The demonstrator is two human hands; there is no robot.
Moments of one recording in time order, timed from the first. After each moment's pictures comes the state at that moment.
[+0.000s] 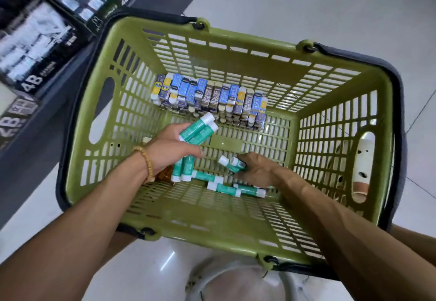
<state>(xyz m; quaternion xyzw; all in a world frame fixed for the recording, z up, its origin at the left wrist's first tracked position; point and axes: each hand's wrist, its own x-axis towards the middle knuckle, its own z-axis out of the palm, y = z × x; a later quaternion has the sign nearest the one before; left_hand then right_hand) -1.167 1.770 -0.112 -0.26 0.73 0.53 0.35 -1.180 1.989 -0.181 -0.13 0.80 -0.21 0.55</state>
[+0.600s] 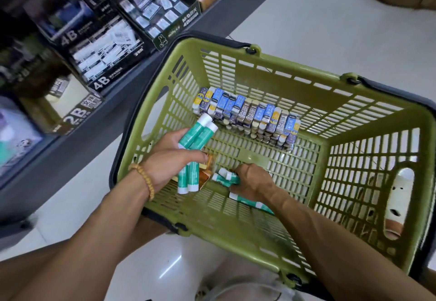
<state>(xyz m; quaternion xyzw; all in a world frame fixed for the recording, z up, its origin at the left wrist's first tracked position) -1.133 1.734 -0.065 -0.34 0.71 0.58 0.23 -1.165 1.923 -0.199 -0.25 0.86 -0.09 0.44</state>
